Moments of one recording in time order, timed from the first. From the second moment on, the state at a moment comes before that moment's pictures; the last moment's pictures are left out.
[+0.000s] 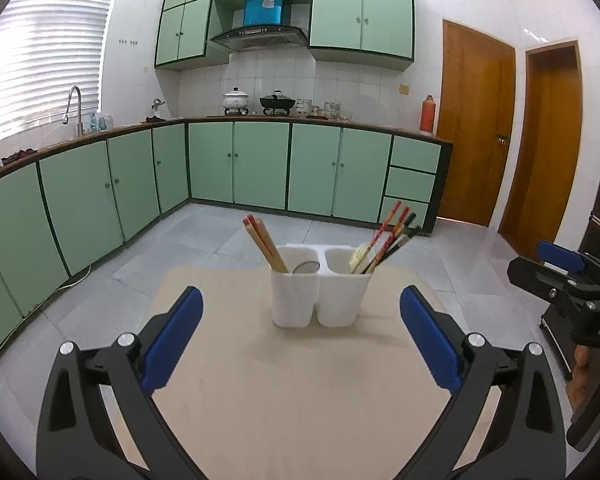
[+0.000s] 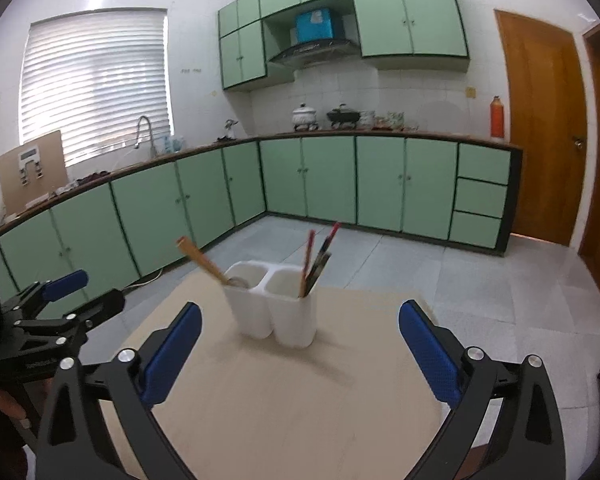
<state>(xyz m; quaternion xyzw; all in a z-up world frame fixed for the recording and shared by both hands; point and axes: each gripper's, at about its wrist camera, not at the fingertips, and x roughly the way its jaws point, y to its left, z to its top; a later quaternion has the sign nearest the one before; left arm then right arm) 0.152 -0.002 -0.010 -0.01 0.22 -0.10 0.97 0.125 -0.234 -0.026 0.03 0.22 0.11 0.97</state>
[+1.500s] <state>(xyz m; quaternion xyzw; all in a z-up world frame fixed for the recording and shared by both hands) 0.129 -0.004 -0.002 0.00 0.23 -0.10 0.97 0.111 -0.219 -0.022 0.03 0.23 0.13 0.96</state>
